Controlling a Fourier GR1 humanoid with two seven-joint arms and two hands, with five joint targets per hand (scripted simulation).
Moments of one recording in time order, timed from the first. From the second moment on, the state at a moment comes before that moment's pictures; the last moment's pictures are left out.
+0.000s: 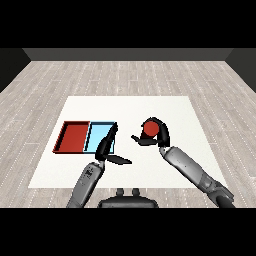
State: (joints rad) left arm -0.18 0.00 -0.37 -1.67 -0.02 0.15 -0.02; right arm -0.55 -0.48 0.64 -1.57 -0.38 -0.76 -0.08
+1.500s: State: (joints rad) left arm -0.29 0.00 -0.40 -1.45 0.14 0.20 -0.04; right arm -0.46 -0.14 0.47 -1.66 0.06 -0.50 0.09
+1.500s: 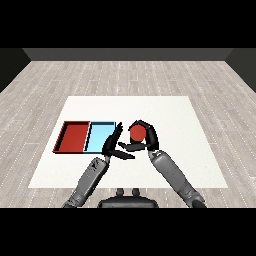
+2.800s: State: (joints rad) left arm -0.33 0.01 -0.41 -1.44 0.13 0.44 0.06; right arm -0.54 0.00 0.55 -1.54 0.05 -0.54 0.03
